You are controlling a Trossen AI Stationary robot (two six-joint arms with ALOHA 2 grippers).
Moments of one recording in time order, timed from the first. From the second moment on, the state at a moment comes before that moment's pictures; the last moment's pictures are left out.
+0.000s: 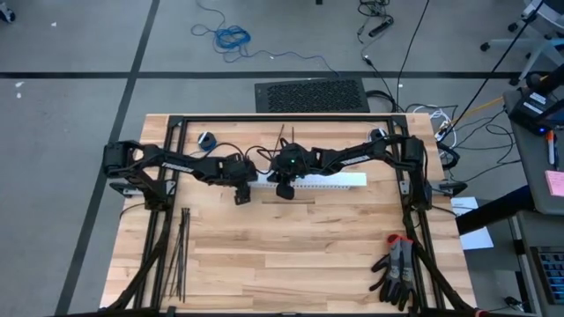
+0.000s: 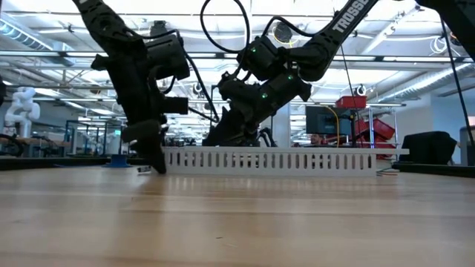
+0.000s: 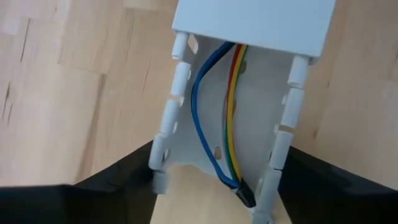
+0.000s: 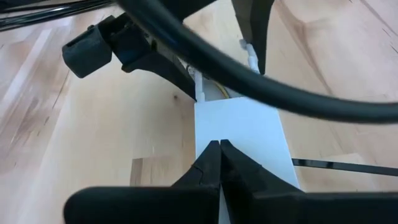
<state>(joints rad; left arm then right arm) 0.18 1.58 0.72 -0.29 -0.19 0.03 -0.21 2.05 1.16 0.18 -0.22 0.02</state>
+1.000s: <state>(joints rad) 0.13 1.58 0.72 -0.18 -0.16 -0.08 -0.20 1.82 1.15 0.02 -0.10 -0.06</state>
